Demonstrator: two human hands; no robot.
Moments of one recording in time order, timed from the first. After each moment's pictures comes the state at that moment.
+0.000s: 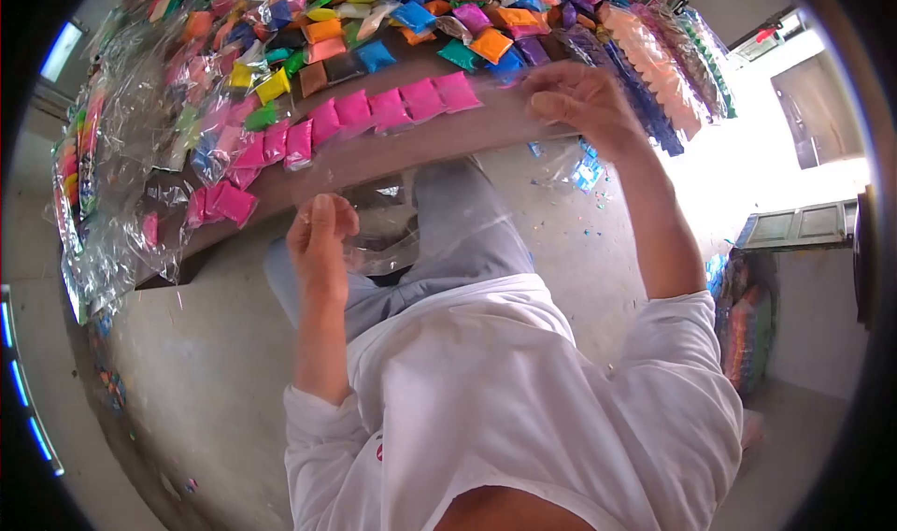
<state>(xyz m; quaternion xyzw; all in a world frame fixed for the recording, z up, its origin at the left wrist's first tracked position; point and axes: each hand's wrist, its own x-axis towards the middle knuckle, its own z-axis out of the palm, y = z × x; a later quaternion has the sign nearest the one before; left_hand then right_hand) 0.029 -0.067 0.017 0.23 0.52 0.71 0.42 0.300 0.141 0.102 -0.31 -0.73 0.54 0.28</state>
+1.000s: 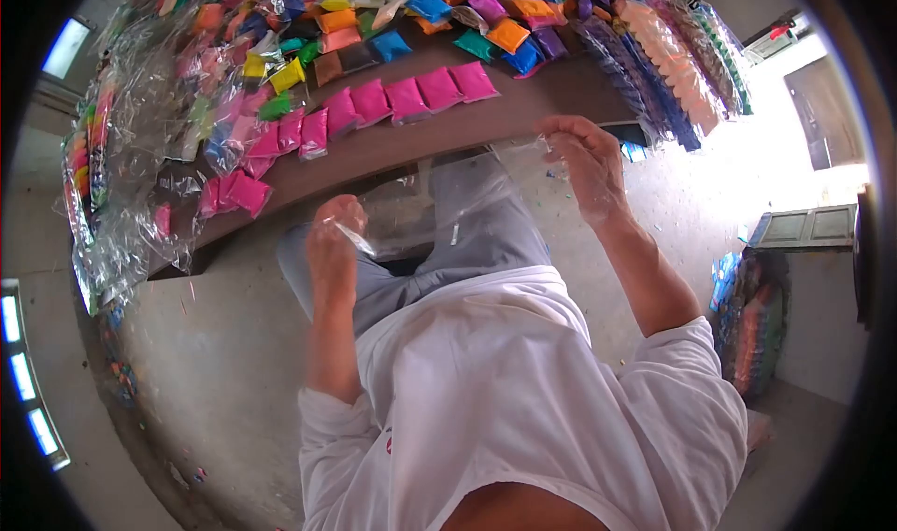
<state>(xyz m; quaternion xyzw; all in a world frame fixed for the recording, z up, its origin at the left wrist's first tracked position) 0.019 -0.086 -0.001 0.28 0.66 0.59 0.37 0.283 0.068 0.055 -0.47 -0.62 0.48 0.41</state>
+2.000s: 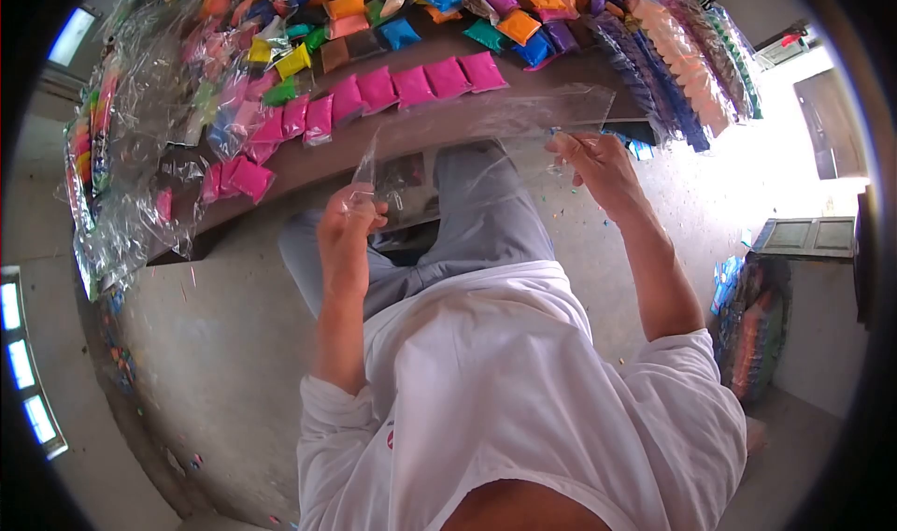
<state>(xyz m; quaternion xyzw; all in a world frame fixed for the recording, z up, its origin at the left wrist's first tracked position) 0.026 -0.084 -0.013 0.25 0.57 0.65 0.44 0.311 0.079 0.047 -0.54 -0.72 0.40 0.18</state>
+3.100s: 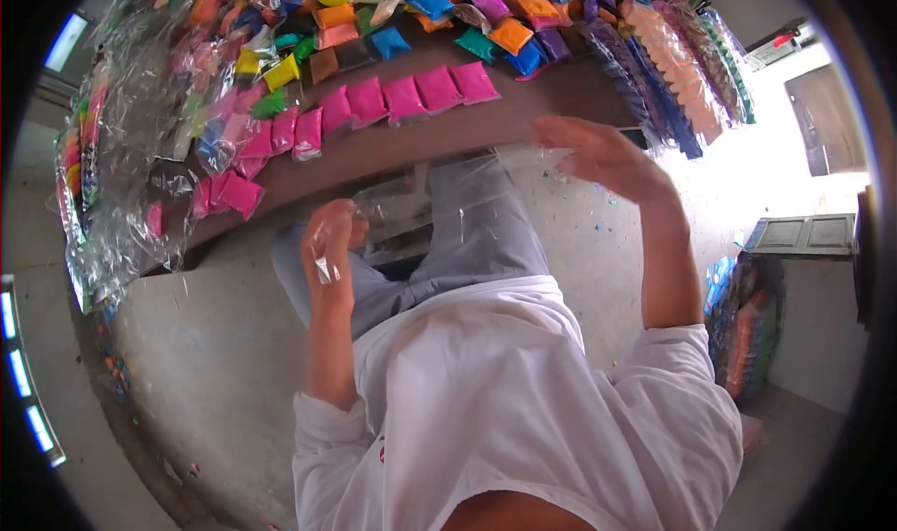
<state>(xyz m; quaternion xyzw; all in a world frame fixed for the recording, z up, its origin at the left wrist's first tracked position) 0.025 -0.081 0.001 0.25 0.65 0.61 0.38 0.327 0.122 0.069 -0.27 -0.79 0.54 0.13</state>
